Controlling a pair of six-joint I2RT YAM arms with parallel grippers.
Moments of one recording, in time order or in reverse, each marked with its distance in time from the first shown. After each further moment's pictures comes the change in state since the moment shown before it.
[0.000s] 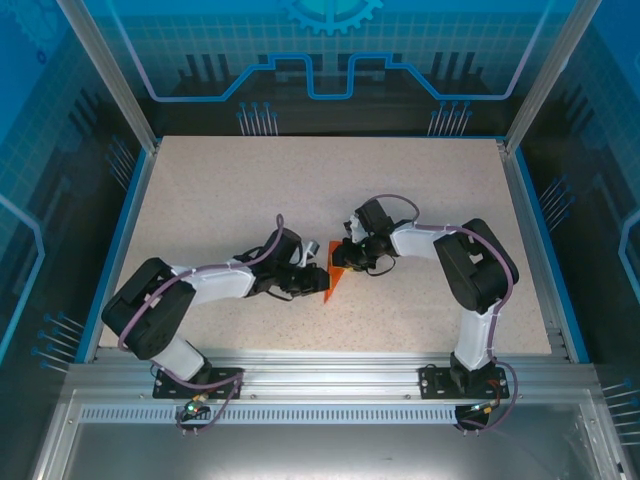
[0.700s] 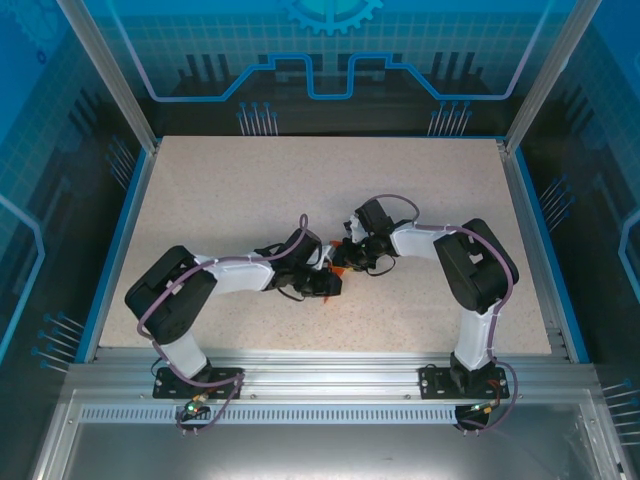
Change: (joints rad) left arm -0.059 0.138 0.137 -0.104 -0.051 0.110; right arm 0.000 0.000 0.000 -0.001 0.000 0.000
